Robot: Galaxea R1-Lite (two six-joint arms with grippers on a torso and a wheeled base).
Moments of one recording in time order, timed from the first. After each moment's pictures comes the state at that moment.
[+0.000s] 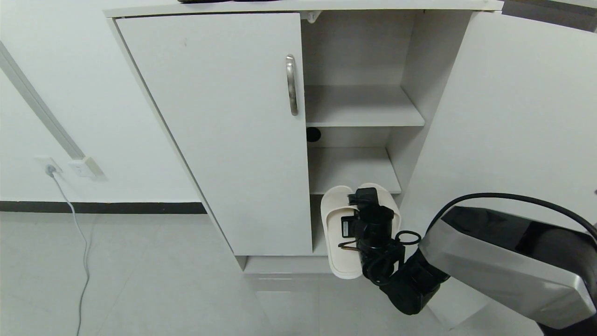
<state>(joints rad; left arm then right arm) 0.00 0.00 0.00 0.01 -0.04 0.00 0.69 2.42 -1.16 -1.21 -0.68 0.01</state>
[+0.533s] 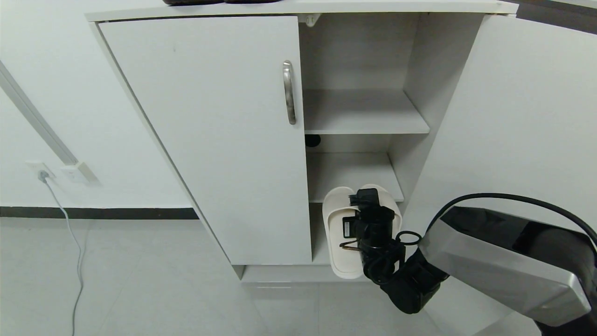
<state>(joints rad) 0.00 0.00 0.00 0.01 -0.04 0.00 0.69 2.43 -1.16 -1.21 -0.68 0.01</state>
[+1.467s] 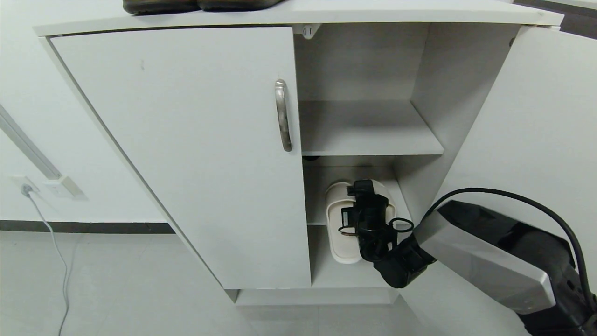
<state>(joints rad) 0.00 0.00 0.00 0.01 -0.04 0.00 0.62 2.52 -1.41 -1.03 -0.62 0.01</state>
